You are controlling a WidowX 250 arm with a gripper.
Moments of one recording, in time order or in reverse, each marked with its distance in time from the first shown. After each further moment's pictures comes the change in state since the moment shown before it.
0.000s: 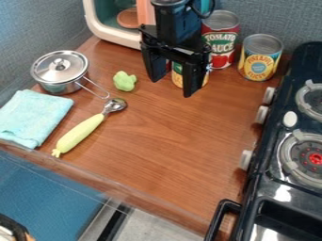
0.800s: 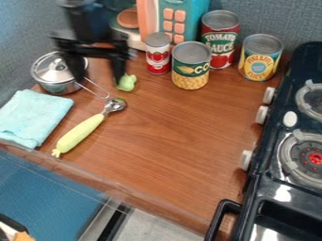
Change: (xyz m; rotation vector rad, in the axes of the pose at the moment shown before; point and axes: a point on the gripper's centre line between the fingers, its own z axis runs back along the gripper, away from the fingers) arm -0.060 0.092 0.010 0.037 -0.049 0.491
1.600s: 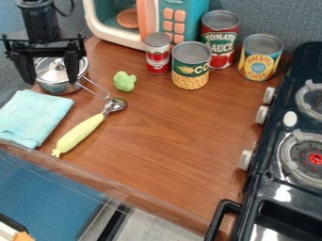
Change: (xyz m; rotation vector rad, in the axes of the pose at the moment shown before) arm 0.003 0.068 -0.010 0.169 0.106 0.327
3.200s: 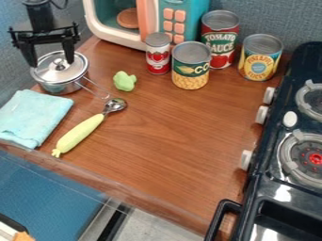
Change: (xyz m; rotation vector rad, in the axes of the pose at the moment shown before) arm 0.092 0.016 -0.030 0.004 -0.122 0.134
